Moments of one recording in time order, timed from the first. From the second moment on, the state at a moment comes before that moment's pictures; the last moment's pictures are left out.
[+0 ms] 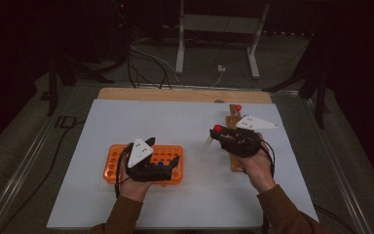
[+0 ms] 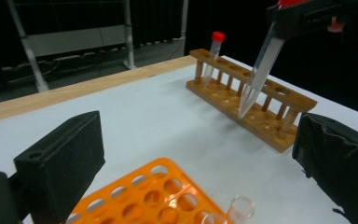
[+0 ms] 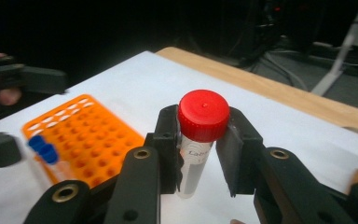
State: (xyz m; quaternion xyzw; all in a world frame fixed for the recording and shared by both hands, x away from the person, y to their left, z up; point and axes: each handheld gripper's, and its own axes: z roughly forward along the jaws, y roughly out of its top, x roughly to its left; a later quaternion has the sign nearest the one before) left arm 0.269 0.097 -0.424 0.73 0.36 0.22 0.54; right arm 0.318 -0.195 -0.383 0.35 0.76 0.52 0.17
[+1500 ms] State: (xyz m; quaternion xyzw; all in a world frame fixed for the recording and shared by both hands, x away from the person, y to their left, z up) left arm 0.281 0.064 -0.419 0.76 0.32 0.21 0.53; right arm 0.302 -0.181 -0.393 0.32 0.76 0.54 0.14
